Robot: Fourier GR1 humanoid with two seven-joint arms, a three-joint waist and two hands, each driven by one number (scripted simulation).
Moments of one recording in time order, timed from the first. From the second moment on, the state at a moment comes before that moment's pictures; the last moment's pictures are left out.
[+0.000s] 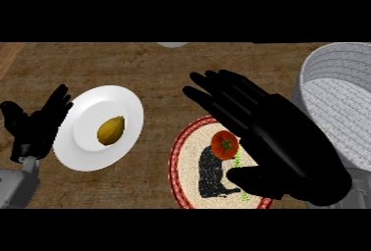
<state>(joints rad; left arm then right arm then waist) -0.21 0.56 -0.18 -1.33 0.42 0.22 0.13 -0.63 -0.46 0.51 -2.02 0.50 0.21 0.42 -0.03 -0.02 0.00</state>
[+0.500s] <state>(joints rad) -0.20 0.53 -0.17 -1.35 0.40 0.20 0.12 -0.76 -0.58 0.28 -2.12 0.07 0.64 0.76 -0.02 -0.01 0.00</state>
